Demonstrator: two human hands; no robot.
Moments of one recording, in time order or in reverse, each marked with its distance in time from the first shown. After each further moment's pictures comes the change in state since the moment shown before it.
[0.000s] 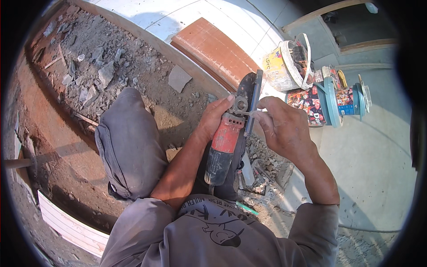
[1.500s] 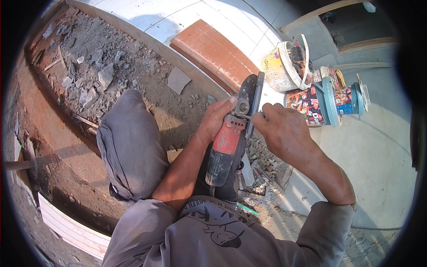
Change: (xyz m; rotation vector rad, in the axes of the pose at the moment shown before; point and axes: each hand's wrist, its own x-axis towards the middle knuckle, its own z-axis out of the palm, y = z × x) left_hand -0.002 0.004 0.011 0.078 0.097 -0.002; right_hand 0.006 -0.007 -0.013 -0.332 -0.175 -0.277
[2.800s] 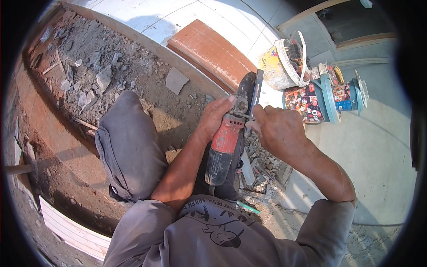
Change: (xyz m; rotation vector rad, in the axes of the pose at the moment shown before) left_hand 0.001 -0.001 0.000 -0.015 -0.029 0.019; right_hand -0.002 -0.008 0.009 0.055 -0.232 0.284
